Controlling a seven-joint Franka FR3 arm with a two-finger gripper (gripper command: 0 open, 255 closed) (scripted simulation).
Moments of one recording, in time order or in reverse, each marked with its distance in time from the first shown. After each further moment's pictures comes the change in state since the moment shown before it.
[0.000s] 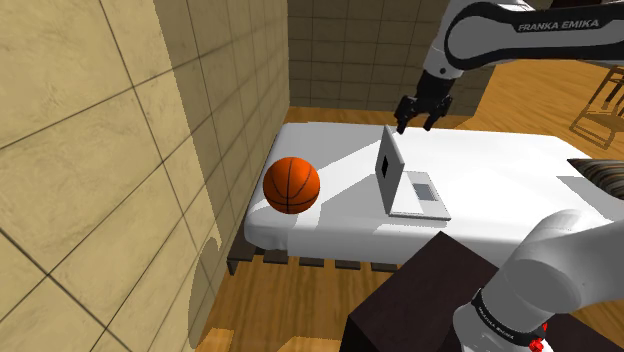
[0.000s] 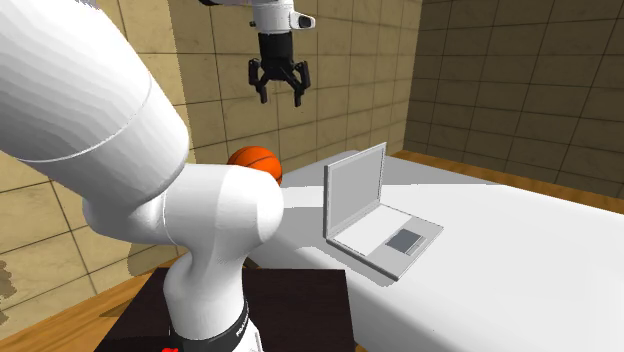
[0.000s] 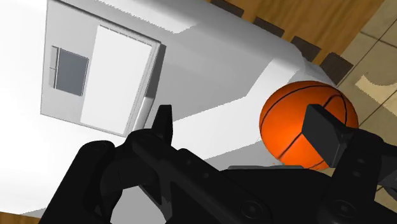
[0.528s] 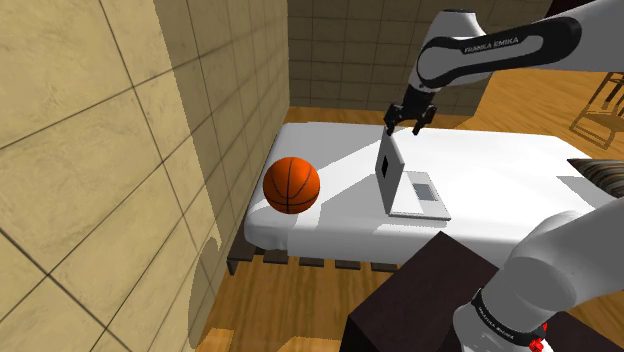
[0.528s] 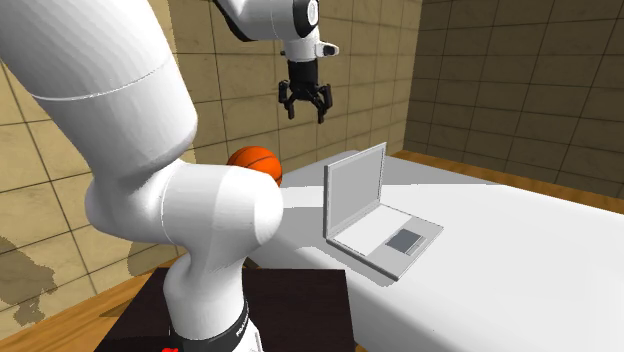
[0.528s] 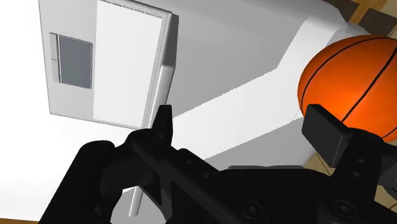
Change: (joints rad) arm -0.043 0.238 -0.066 0.039 -0.007 0.225 0.025
